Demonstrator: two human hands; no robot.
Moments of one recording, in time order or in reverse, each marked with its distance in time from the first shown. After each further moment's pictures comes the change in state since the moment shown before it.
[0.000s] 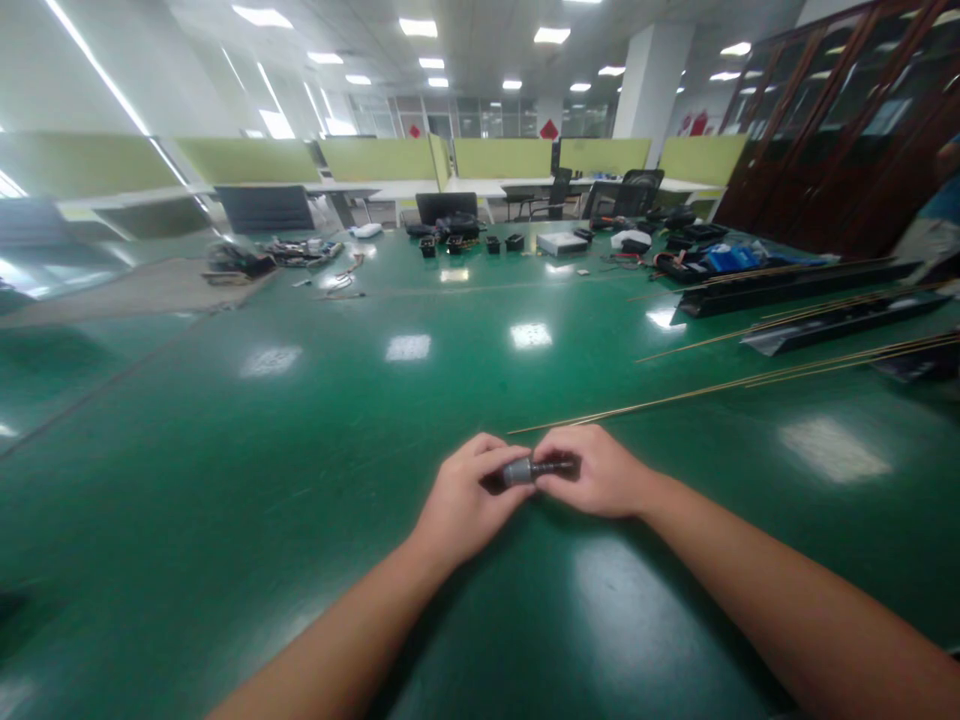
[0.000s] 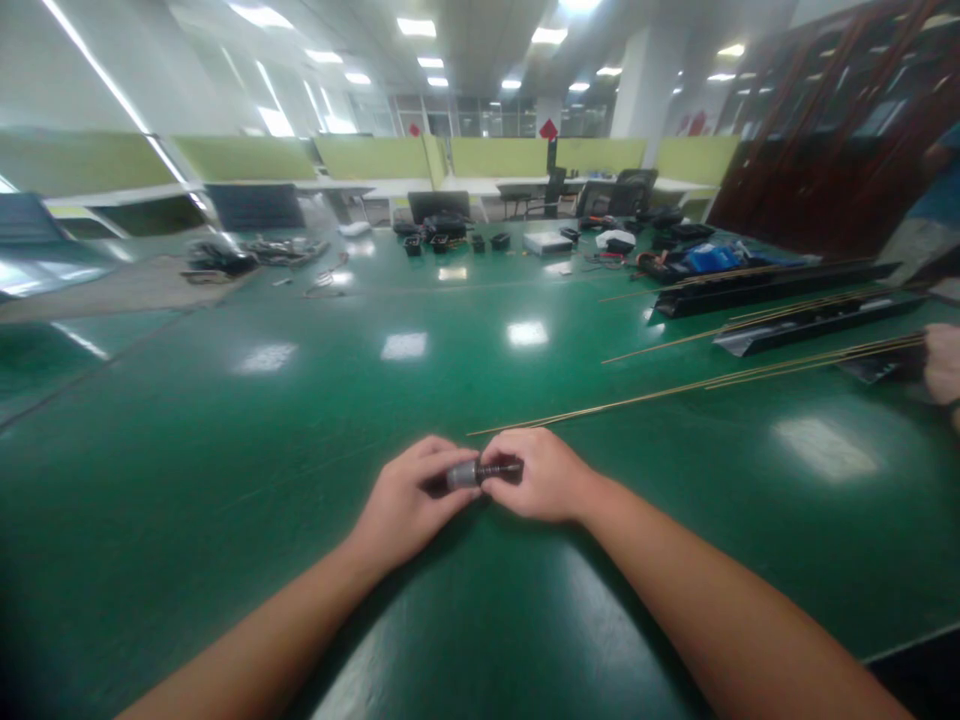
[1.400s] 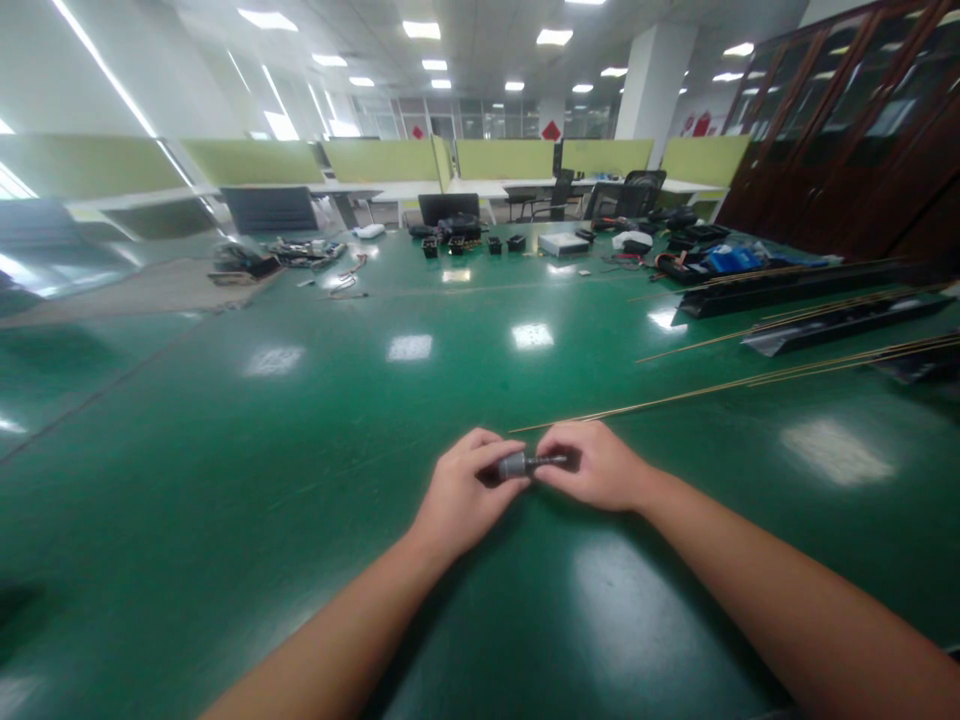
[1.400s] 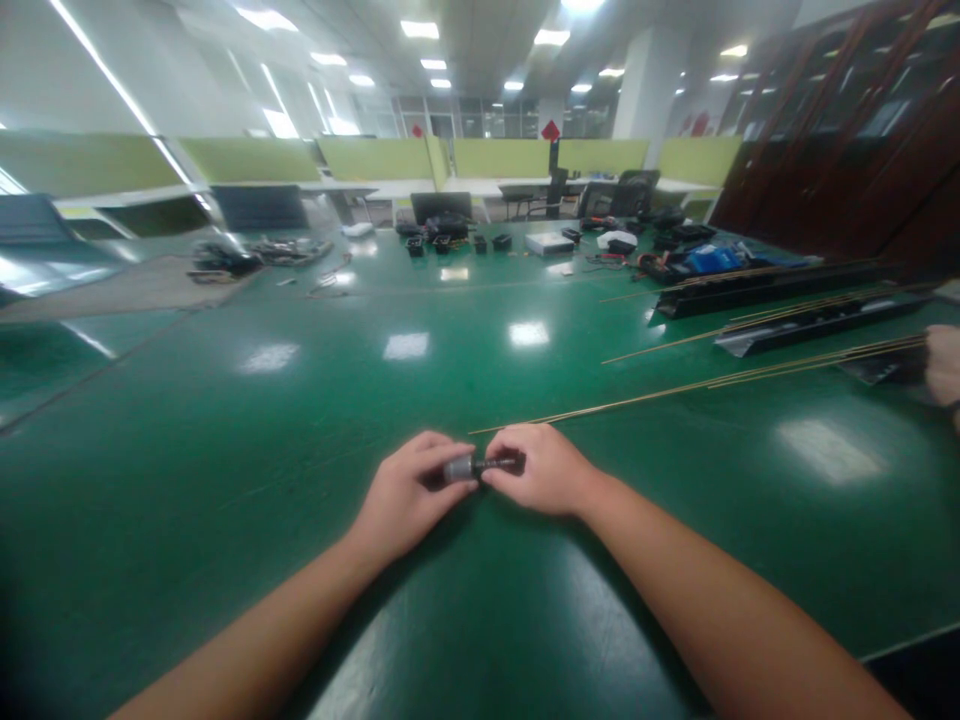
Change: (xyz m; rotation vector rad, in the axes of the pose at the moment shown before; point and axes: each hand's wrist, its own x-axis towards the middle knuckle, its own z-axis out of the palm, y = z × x) left_hand 0.001 -0.002 -0.002 0.037 0.060 0.003; right_hand 0.002 0.001 -0.003 -0.052 0.012 0.049
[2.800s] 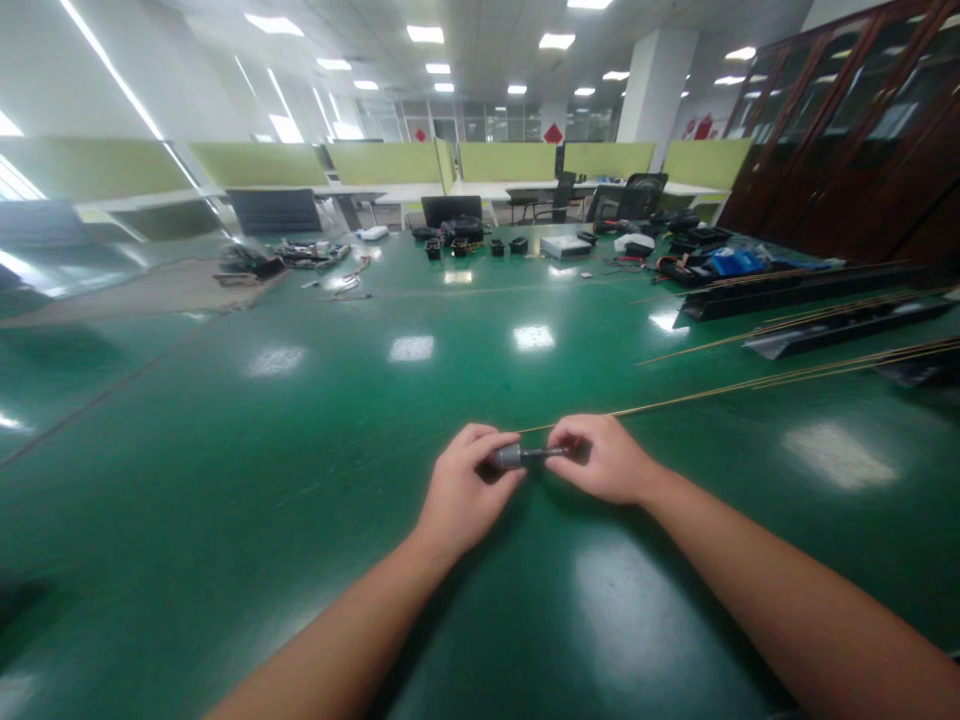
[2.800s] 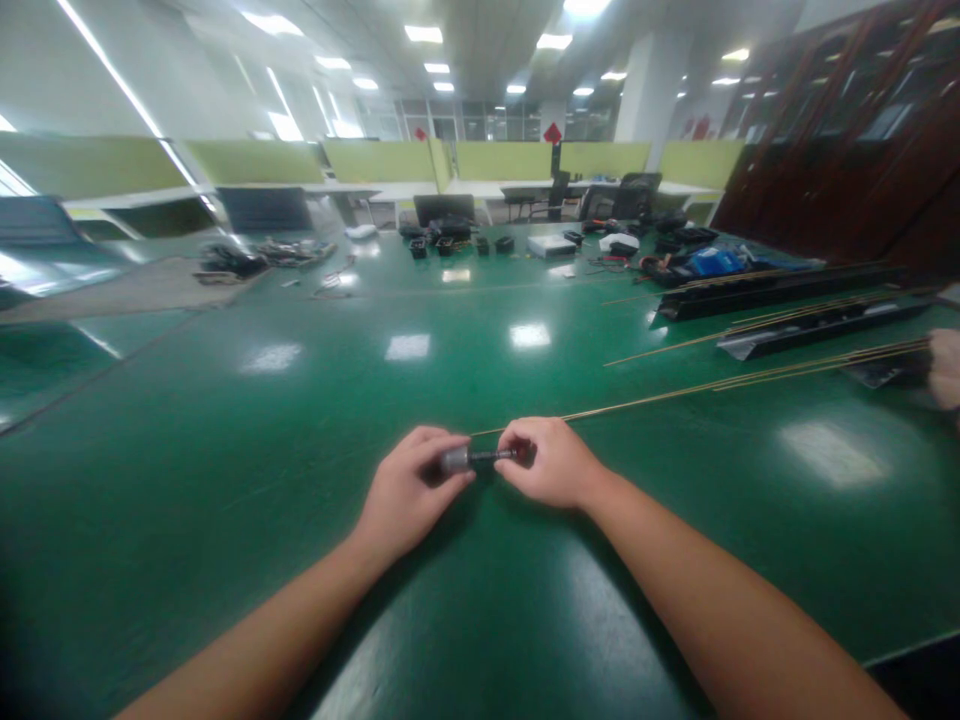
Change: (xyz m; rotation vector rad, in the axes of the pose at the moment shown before) left_hand 0.000 0.002 -0.001 -0.017 0.090 -0.057; right_hand 0.000 0.003 -0.004 0.007 0.063 0.076
